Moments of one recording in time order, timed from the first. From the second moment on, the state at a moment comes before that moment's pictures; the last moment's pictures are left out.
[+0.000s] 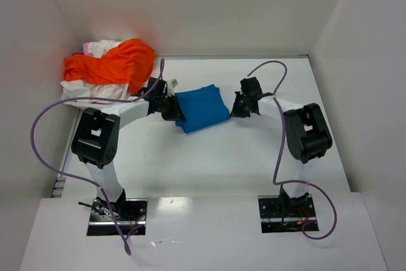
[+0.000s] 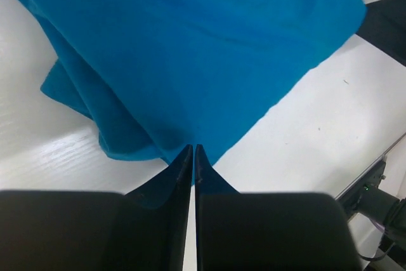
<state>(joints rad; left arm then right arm) -0.30 1.81 1.16 -0.26 0.46 -0.46 0.31 1.84 1.12 -0.21 -0.12 0.54</state>
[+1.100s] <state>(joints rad) -0.22 1.83 1.24 -0.45 0.35 -0.43 0.45 1.49 0.95 -0.23 -0.06 0.70</state>
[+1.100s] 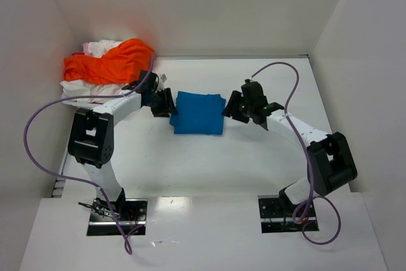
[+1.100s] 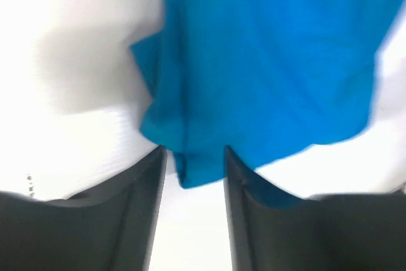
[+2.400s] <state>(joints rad) -0.17 1.80 1.20 -0.32 0.47 -0.37 0.33 1.92 1.13 -0.03 -0.30 0.67</state>
